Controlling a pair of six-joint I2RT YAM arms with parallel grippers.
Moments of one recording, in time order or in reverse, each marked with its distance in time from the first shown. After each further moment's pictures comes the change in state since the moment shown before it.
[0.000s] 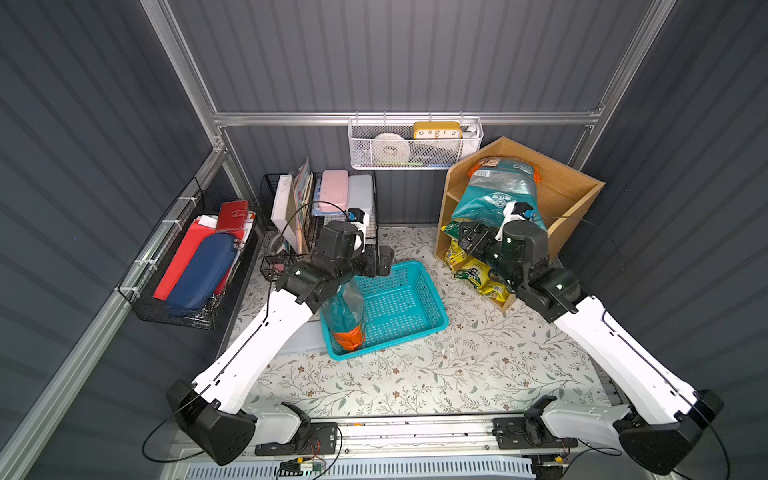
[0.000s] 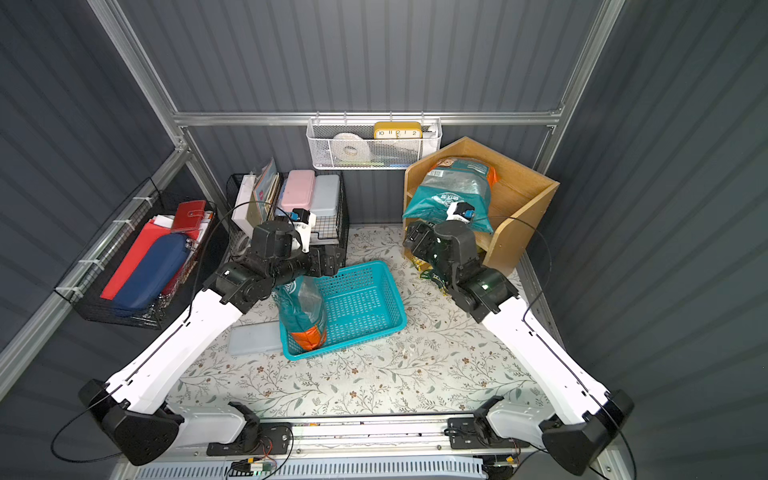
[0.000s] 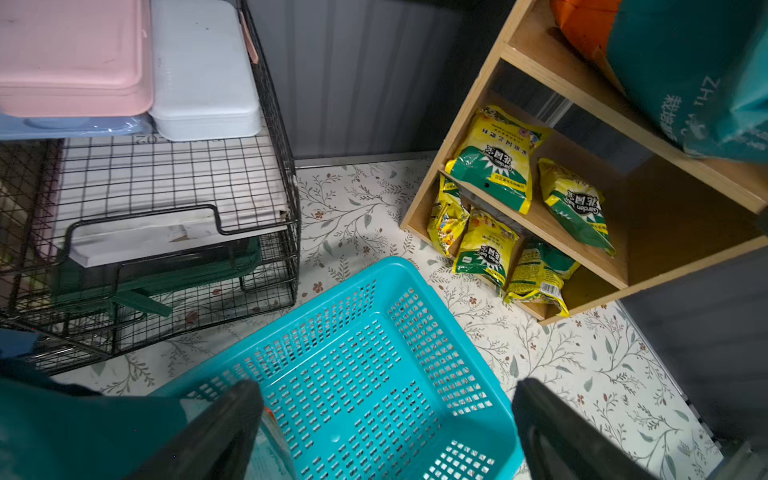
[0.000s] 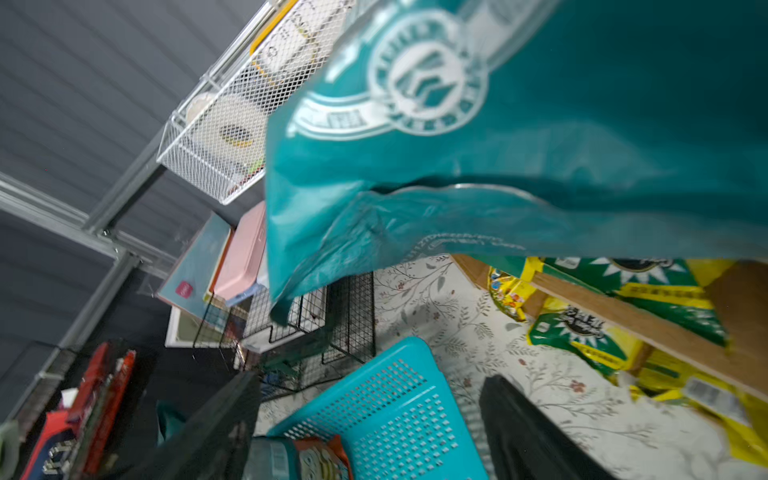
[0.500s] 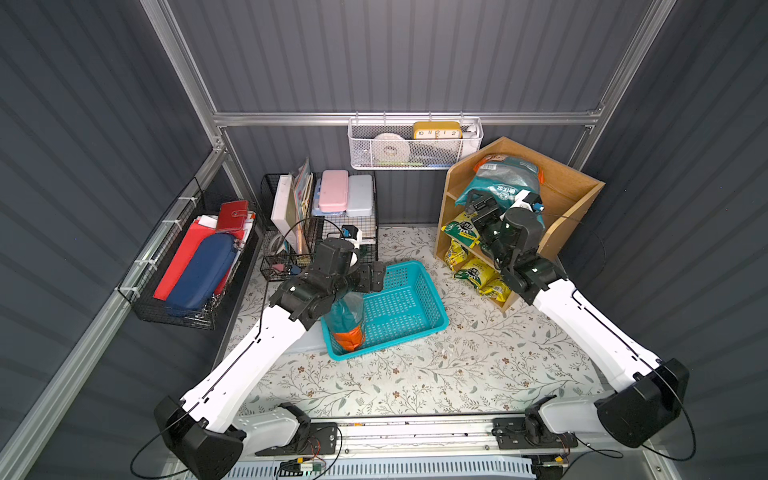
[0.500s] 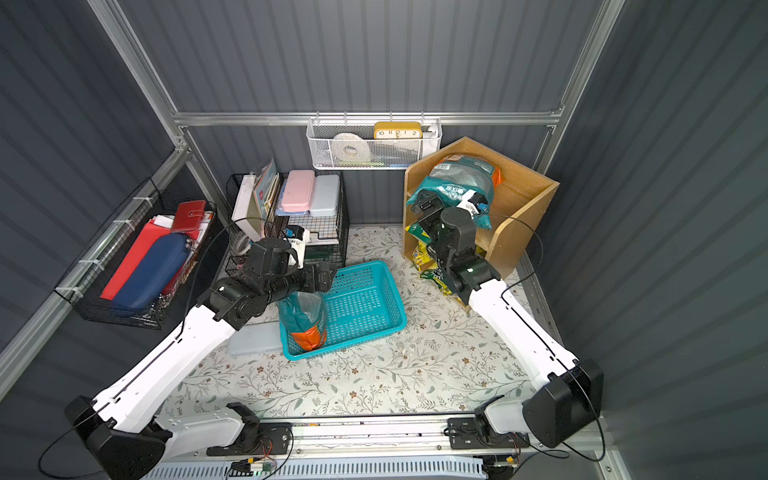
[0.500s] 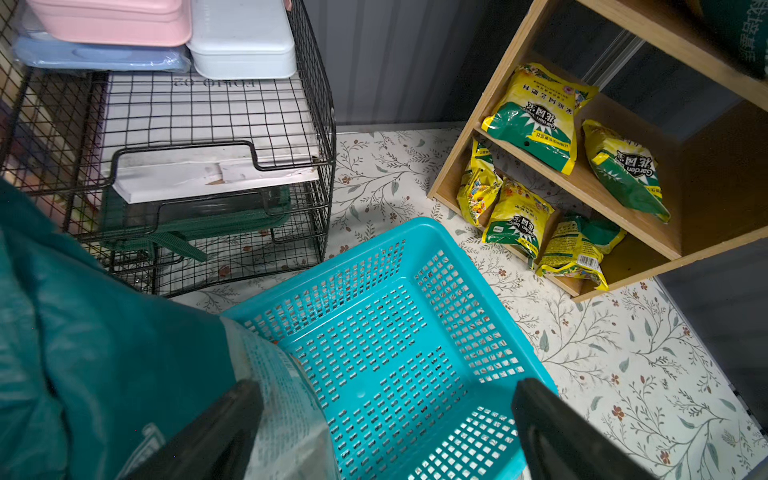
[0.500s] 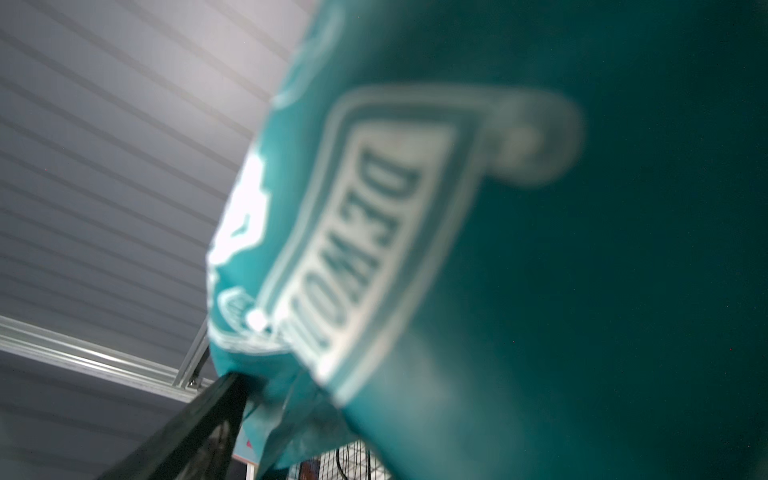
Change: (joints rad) left arm -0.005 -0.107 -0.134 -0.027 -0.071 -0.011; right arm -0.122 0.122 -0.047 0.421 0.020 0.180
